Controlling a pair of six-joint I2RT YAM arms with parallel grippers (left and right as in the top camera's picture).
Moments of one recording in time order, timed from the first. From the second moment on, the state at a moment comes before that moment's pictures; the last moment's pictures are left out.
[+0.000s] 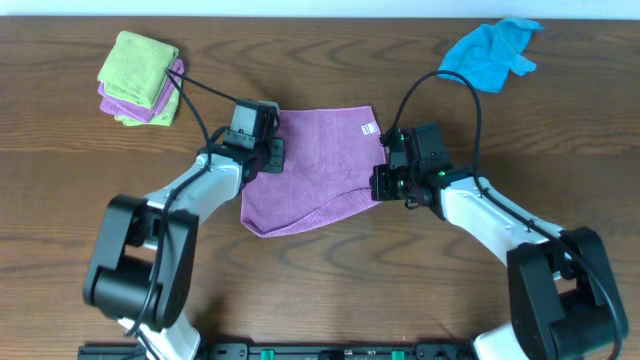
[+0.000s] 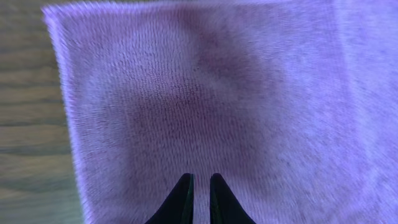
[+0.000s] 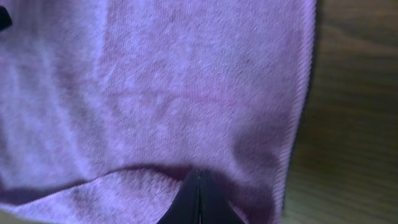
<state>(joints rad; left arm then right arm) -0.30 1.85 1.01 -0.16 0.05 -0.21 0.32 1.69 0.87 -0.24 -0.30 0.29</state>
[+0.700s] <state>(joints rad) -0.30 1.89 1.01 -0.15 0.05 -0.25 0.32 1.76 0.88 -0.41 -0.42 0.30</state>
